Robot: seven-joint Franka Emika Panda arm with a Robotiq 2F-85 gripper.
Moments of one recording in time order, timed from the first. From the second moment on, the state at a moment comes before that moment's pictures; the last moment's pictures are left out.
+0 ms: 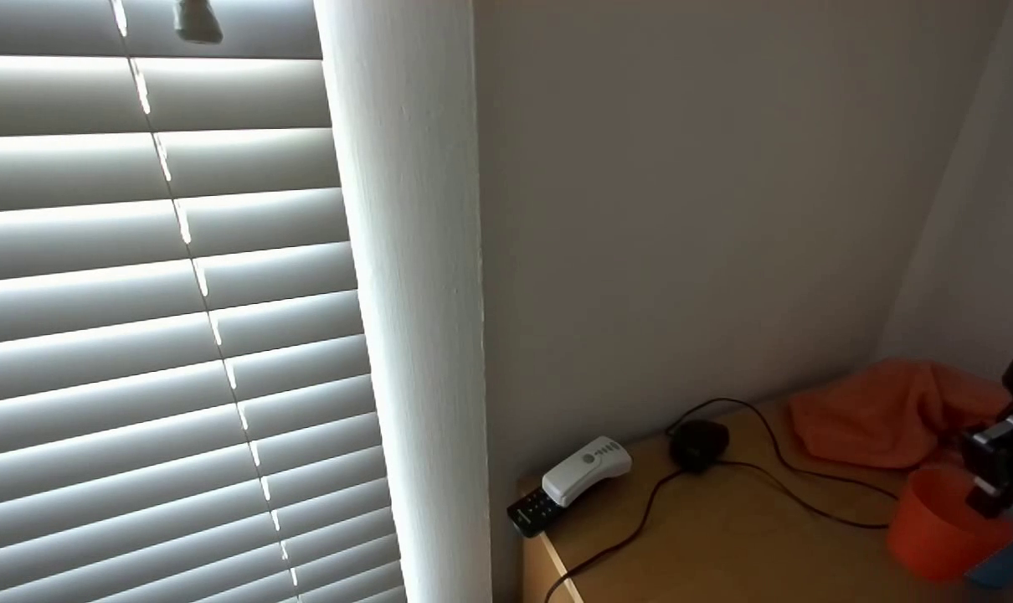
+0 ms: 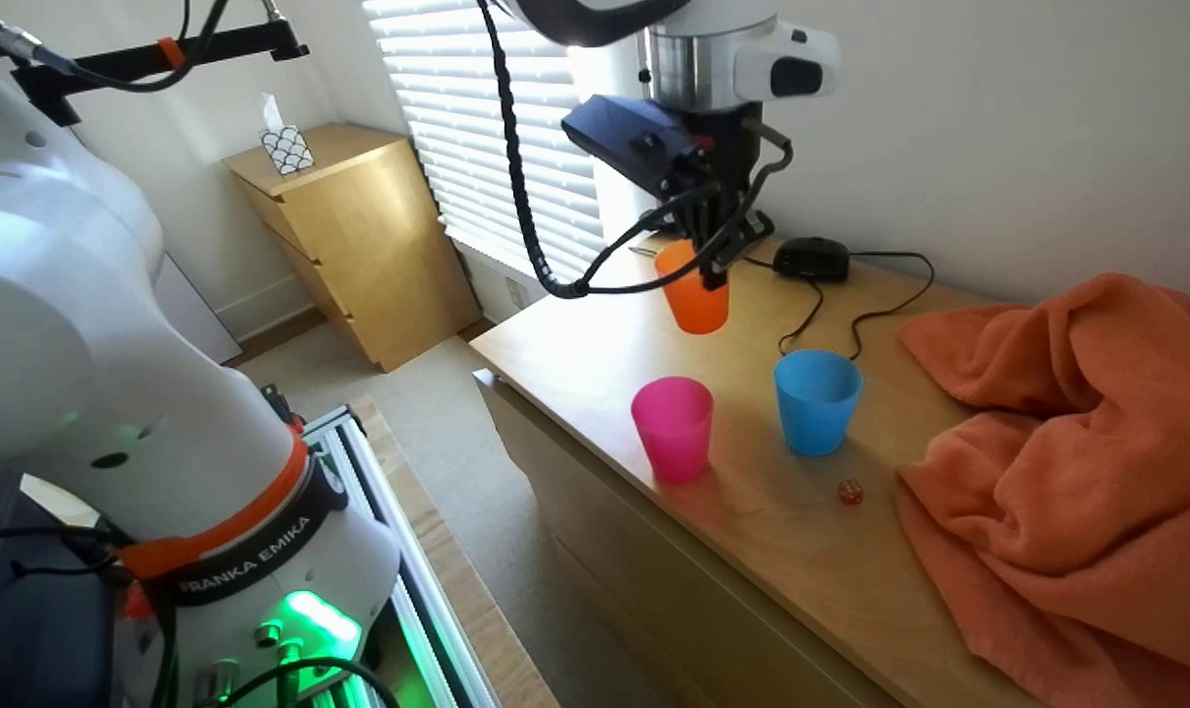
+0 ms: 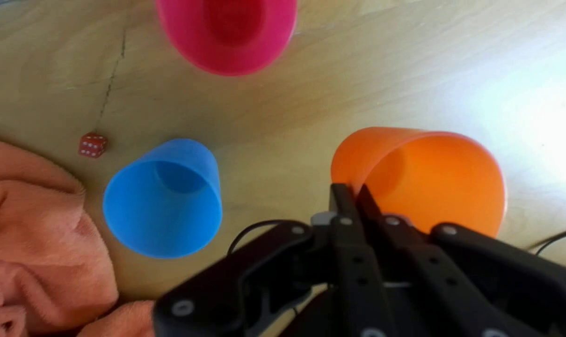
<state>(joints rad) -0.10 -0.18 -0.12 -2.60 0.10 2.46 -0.16</state>
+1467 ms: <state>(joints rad) -0.23 -0.37 -0.21 -2.59 -0.14 2.01 -0.19</state>
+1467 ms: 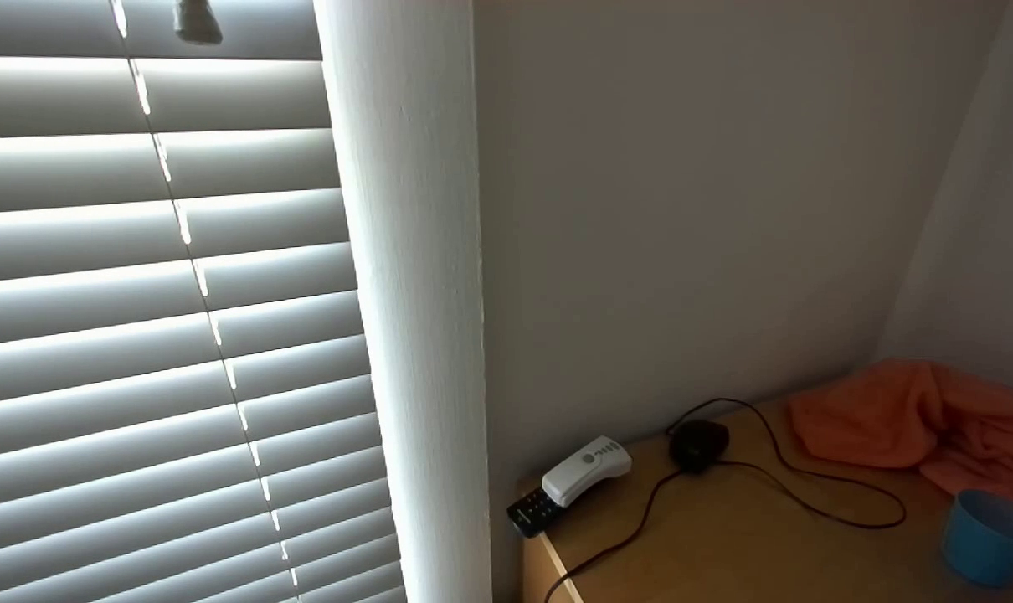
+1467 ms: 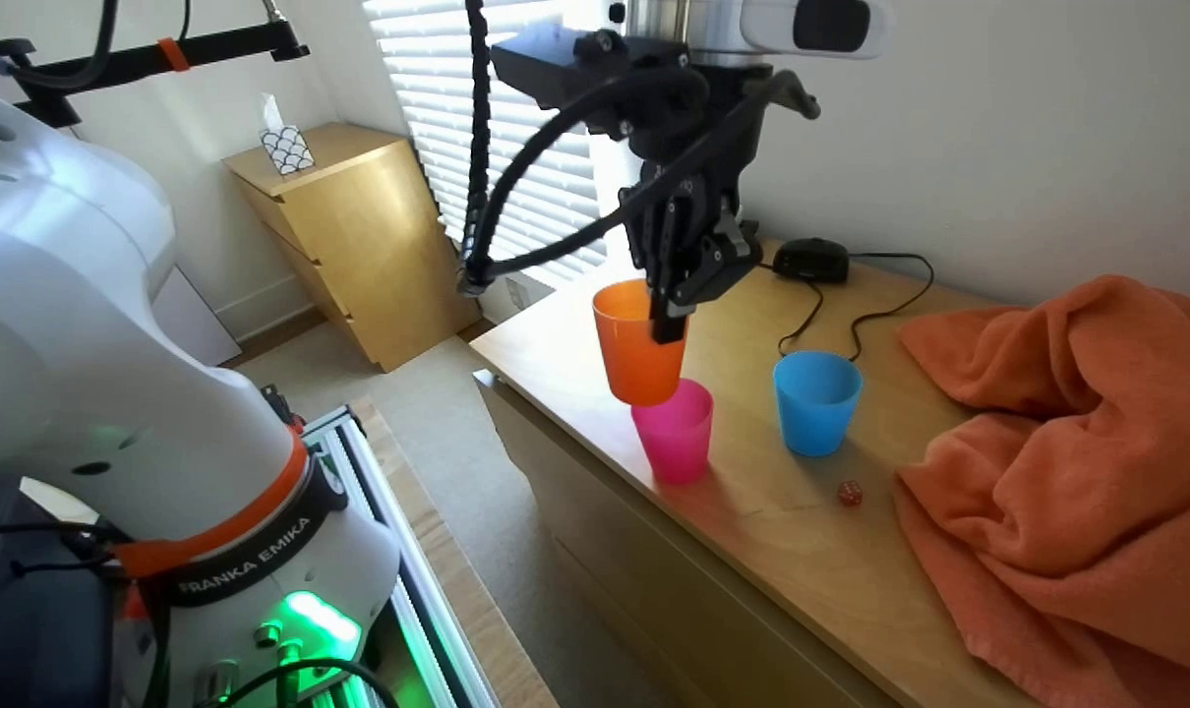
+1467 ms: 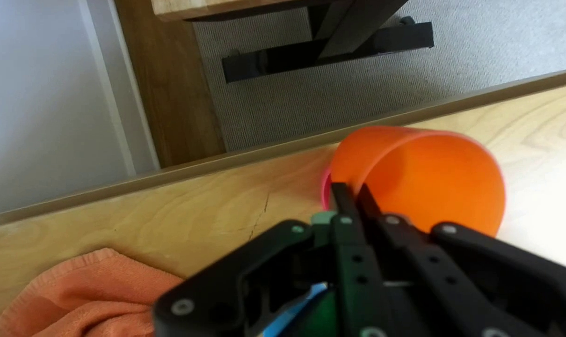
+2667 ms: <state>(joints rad) -0.19 -0.17 -0.21 -2.59 -0.12 2.23 -0.29</state>
